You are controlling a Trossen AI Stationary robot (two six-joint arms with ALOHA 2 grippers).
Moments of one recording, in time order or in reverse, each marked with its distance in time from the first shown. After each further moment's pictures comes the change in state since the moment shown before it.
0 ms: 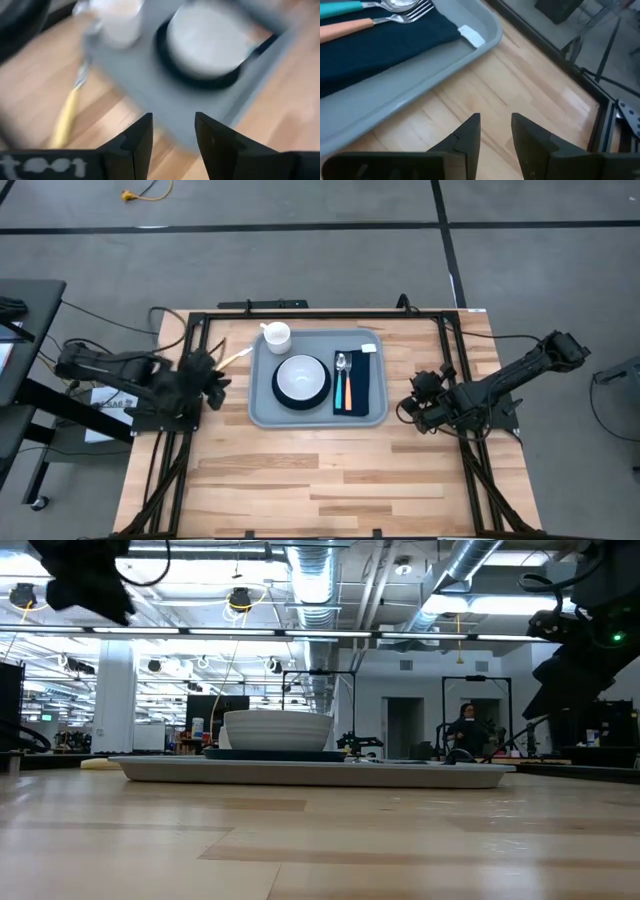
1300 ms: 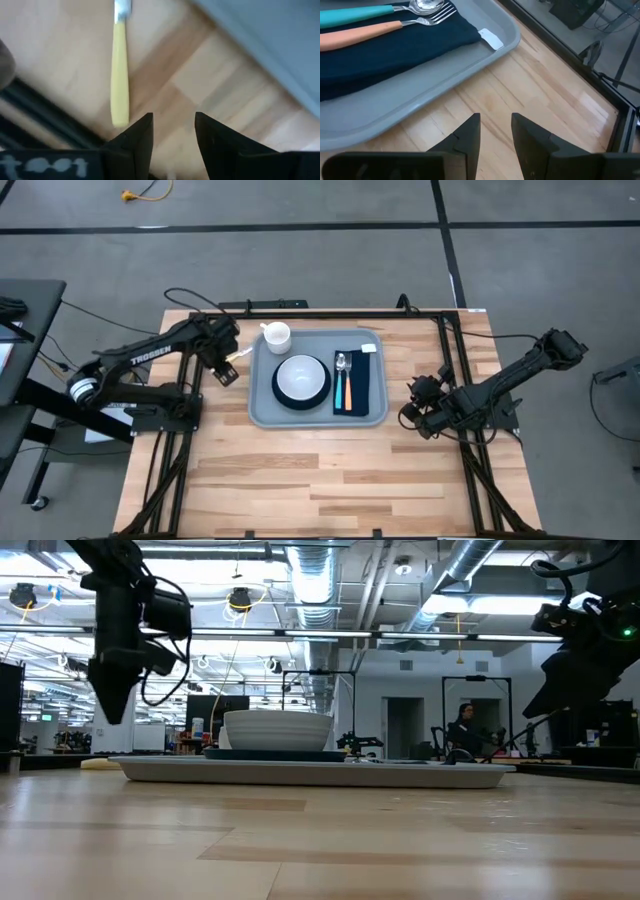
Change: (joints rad) left arm 1.000 0.457 -0.102 0.093 0.514 0.943; right arm 0.069 0.000 0.000 0.031 -0.010 0.000
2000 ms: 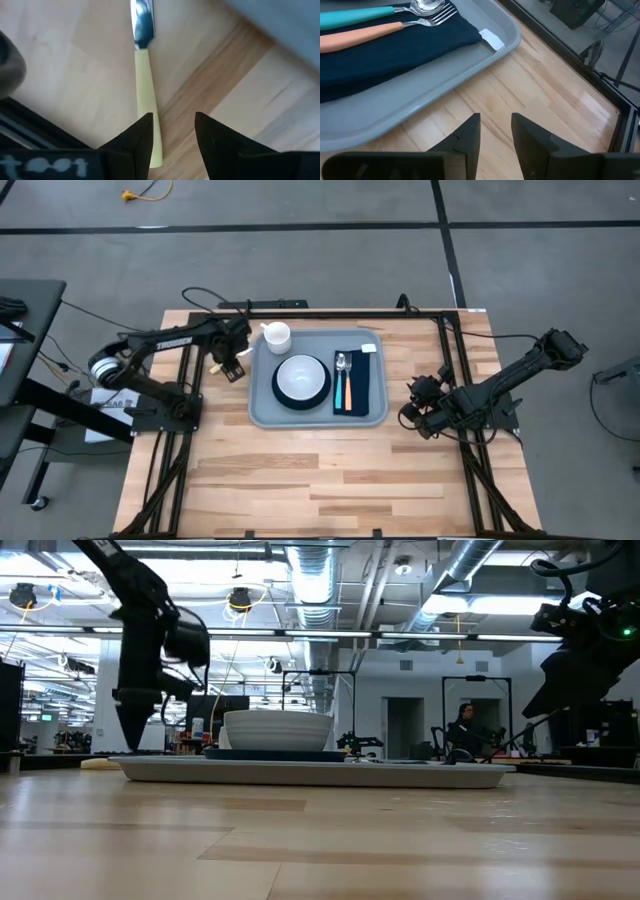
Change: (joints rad) left arm 0.024 0.233 0.000 0.183 -0.126 0.144; right arm 0.000 0.000 0.000 0.006 0.000 0.000
